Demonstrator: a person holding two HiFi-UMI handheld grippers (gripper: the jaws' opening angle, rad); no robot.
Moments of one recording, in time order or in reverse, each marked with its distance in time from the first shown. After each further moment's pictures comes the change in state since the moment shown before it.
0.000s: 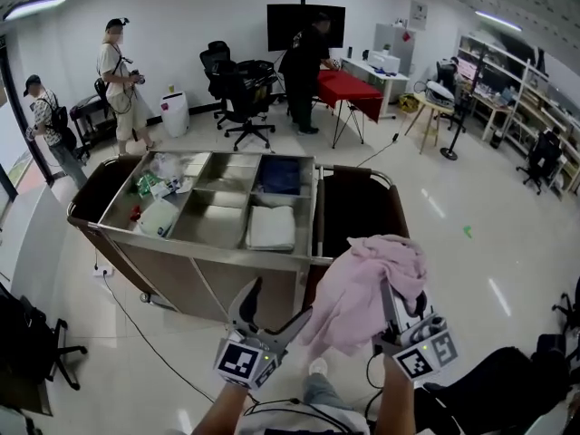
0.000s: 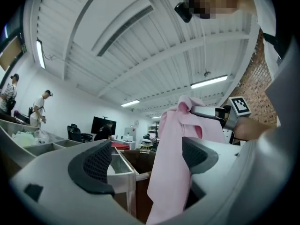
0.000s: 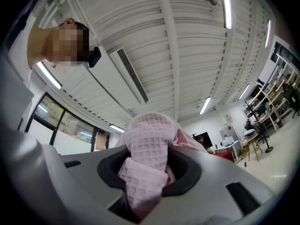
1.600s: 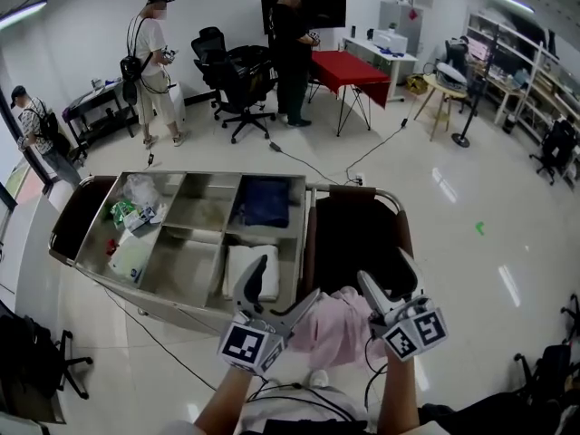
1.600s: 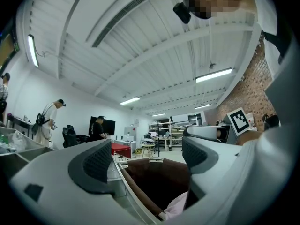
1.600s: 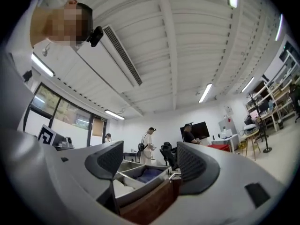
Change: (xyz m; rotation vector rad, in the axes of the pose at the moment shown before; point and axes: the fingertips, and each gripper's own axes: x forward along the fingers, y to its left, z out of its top) left arm 0.210 0.068 -0.007 0.036 0.022 -0.013; right arm 0.151 -0.159 -0.102 -0.014 0.166 0.012
